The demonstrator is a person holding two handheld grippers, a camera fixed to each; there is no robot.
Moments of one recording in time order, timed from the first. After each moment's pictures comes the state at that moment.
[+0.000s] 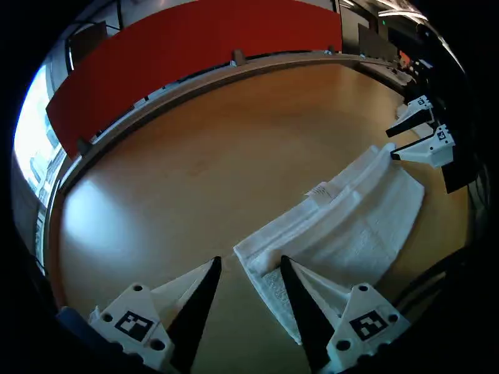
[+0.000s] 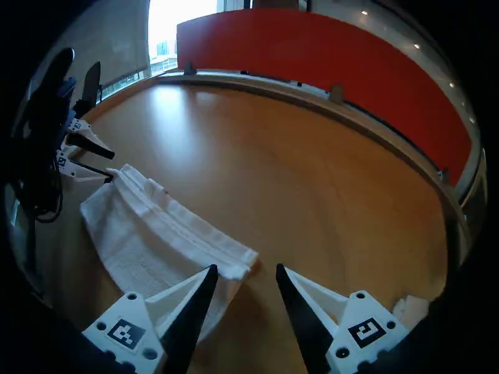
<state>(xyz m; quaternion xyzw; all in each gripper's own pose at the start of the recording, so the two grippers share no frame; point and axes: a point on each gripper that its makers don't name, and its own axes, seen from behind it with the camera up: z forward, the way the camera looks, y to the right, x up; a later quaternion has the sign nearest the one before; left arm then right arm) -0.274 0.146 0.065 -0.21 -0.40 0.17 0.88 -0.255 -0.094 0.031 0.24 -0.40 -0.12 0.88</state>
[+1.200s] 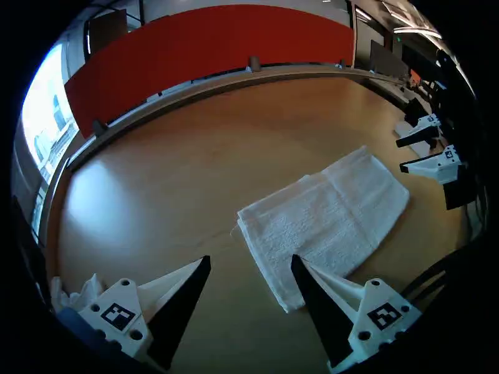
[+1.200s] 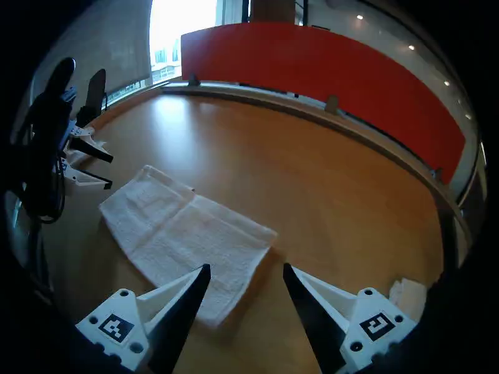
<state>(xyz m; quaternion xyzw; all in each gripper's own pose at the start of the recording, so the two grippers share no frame) -0.250 0.125 0.020 -0.19 -0.40 0.12 0.89 -0.226 -0.100 -0.013 0.24 -0.38 -0.11 0.89</state>
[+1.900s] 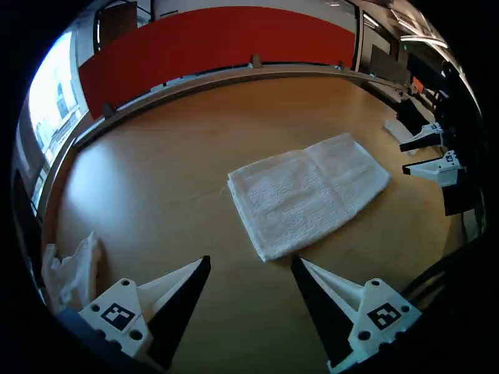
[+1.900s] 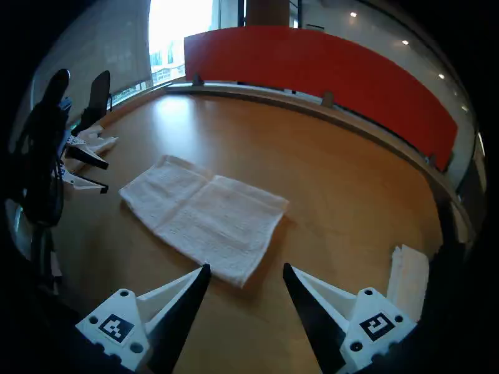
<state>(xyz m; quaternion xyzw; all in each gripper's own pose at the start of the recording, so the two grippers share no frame) -0.253 0.116 -0.049 -0.18 -0.41 0.09 0.89 -0.220 -0.097 -0.075 0.23 -0.39 -0.09 0.89</state>
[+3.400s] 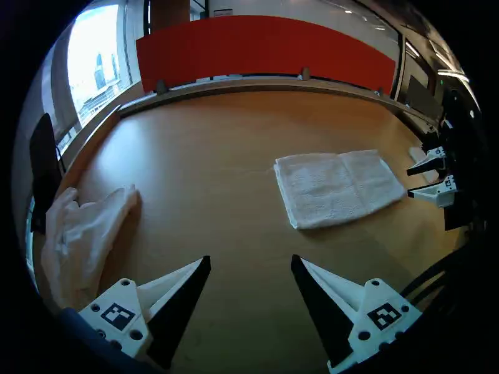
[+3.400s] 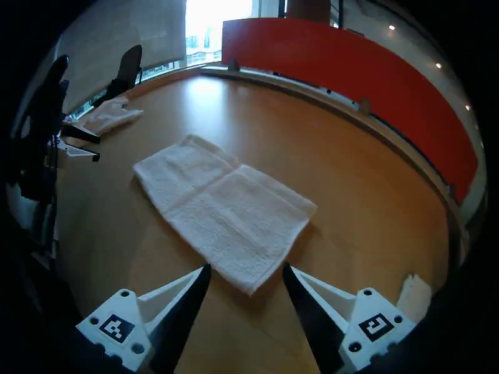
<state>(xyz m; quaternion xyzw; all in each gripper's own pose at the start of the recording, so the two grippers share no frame) -0.245 0.061 -0.100 -0.07 -0.40 0.03 0.91 -0.243 -0.108 -0.068 0.31 -0.39 -0.15 0.85</state>
